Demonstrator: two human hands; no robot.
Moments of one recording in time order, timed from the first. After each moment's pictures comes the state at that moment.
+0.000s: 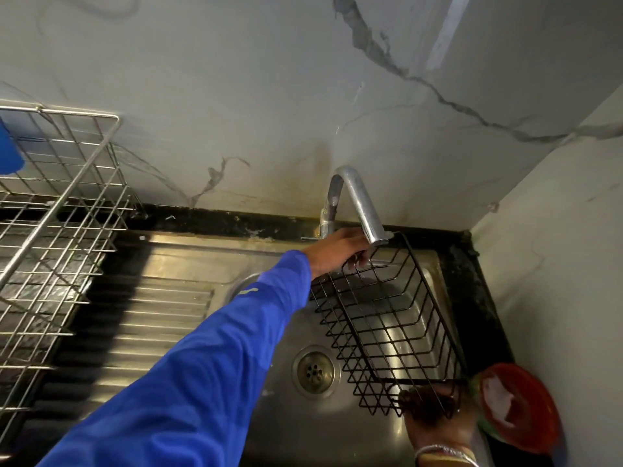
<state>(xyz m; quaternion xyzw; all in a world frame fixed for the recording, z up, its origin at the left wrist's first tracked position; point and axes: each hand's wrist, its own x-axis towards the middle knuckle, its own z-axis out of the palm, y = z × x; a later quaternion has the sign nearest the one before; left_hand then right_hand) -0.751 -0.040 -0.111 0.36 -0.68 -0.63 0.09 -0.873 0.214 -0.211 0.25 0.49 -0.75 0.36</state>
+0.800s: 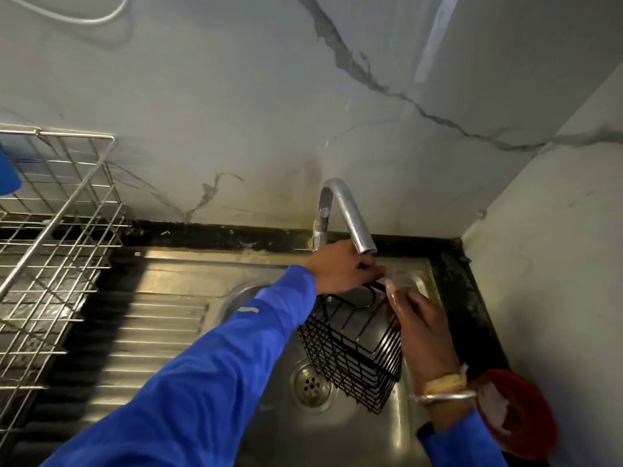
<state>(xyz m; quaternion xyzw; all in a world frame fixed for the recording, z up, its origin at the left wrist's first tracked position) -0.762 -0.023 -0.090 0.34 -0.86 -0.37 0.05 -0.866 0.121 -0.099 -0.36 0.69 -0.53 0.34</state>
